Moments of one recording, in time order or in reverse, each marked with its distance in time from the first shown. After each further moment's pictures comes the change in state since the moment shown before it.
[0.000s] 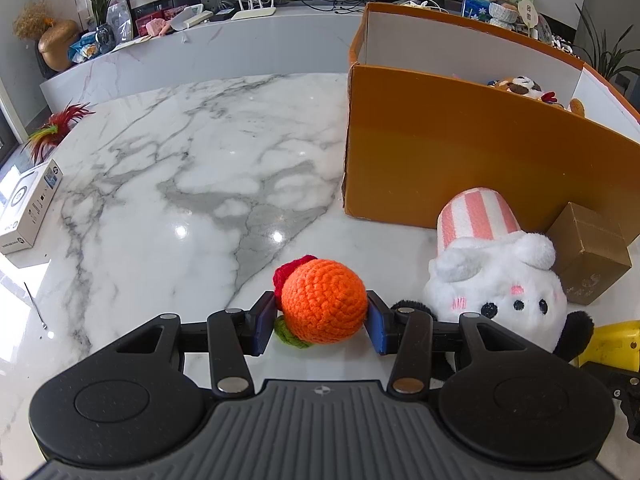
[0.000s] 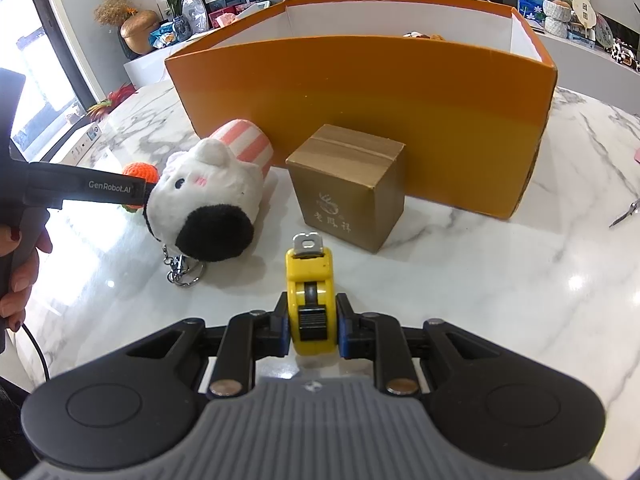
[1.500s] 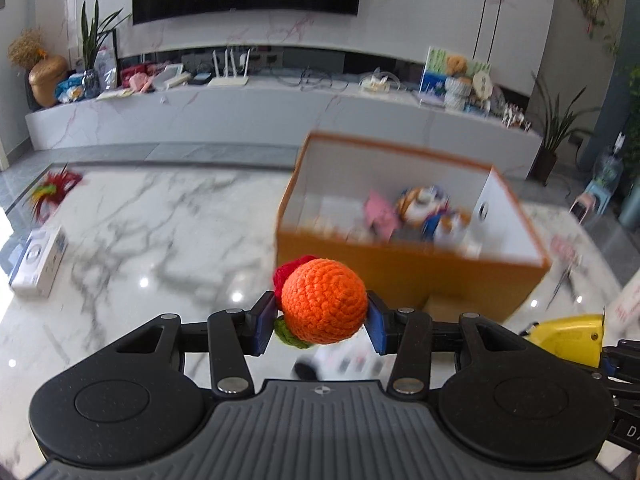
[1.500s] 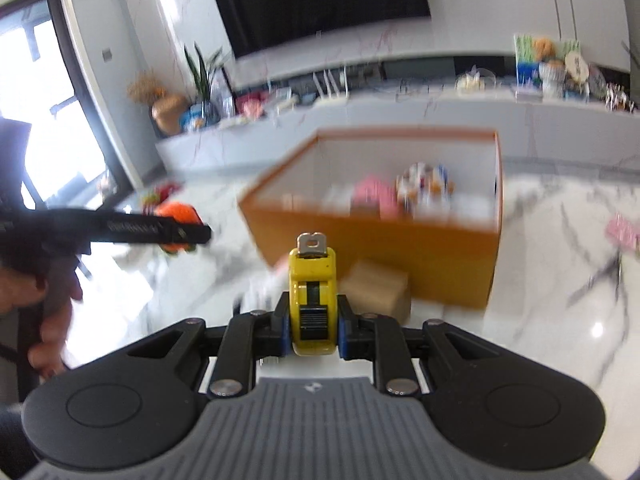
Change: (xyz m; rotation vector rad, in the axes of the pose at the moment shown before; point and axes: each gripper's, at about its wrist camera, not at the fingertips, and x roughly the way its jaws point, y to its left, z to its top) left arm -0.123 -0.023 0.048 -0.035 -0.197 -0.141; right arm -0.125 0.010 0.039 0.029 -0.282 0.088
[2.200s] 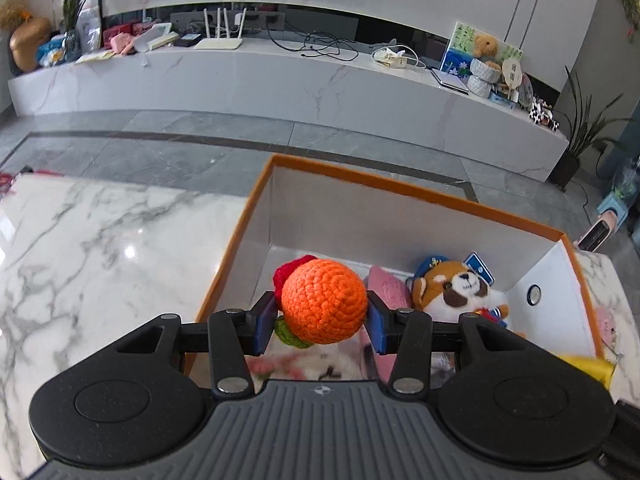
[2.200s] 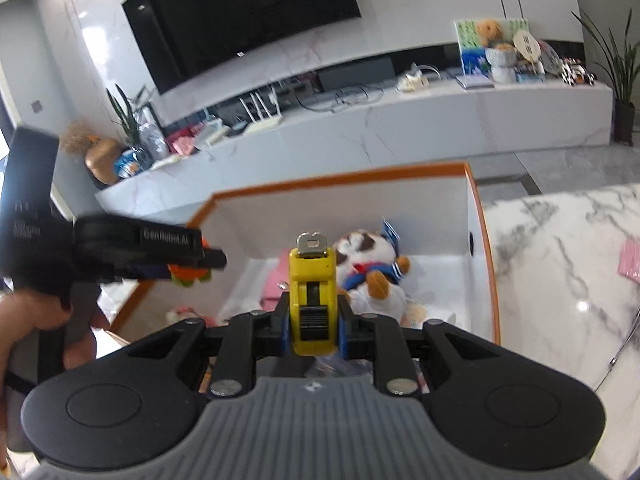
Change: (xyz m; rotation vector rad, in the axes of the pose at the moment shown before) left arm 0.183 -0.015 0.093 -0.066 0.126 0.006; right arm 0.131 -0.079 0.069 0.164 -0.009 -0.136
